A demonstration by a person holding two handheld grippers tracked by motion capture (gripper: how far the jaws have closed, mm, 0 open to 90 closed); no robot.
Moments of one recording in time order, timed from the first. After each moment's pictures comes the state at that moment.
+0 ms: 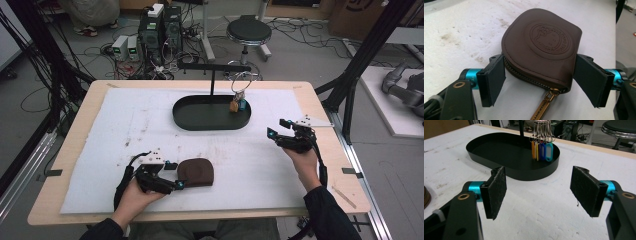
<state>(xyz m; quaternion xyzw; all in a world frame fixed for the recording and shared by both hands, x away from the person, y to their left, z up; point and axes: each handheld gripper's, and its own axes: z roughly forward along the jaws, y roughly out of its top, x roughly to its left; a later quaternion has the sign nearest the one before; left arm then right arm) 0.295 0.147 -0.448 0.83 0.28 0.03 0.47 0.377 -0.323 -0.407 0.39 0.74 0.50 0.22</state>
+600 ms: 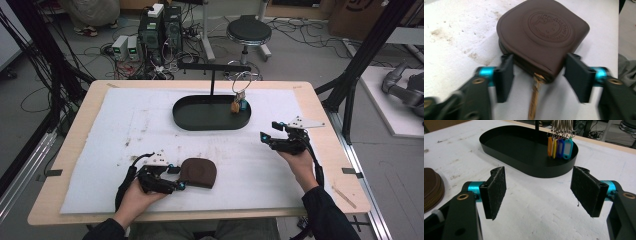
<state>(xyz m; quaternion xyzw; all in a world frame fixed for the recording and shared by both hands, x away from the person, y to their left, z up) 0.294 0.141 -0.450 0.85 0.27 0.03 0.45 0.376 -0.306 -0.410 0.36 0.76 0.50 0.19</state>
